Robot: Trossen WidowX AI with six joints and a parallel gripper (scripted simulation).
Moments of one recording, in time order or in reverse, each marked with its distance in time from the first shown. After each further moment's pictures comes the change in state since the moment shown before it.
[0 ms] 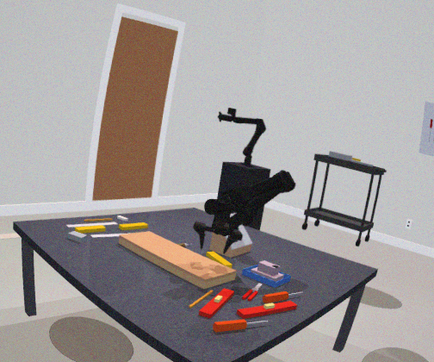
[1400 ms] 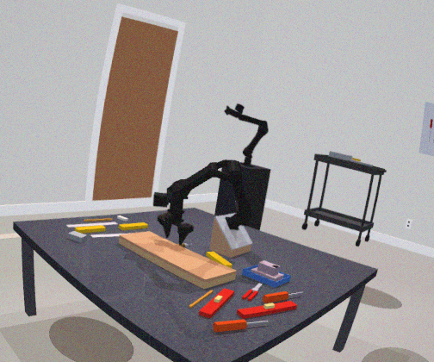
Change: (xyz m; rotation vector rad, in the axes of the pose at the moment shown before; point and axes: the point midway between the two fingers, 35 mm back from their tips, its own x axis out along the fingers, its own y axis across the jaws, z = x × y) arm 0.053 -0.135 -0.239 0.934 0.164 0.092
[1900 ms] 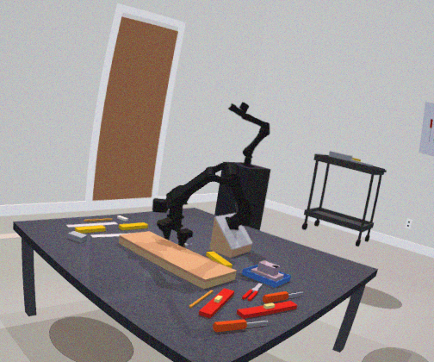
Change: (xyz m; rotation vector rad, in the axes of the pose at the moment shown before) arm 0.024 0.001 0.001 -0.001 0.000 0.002
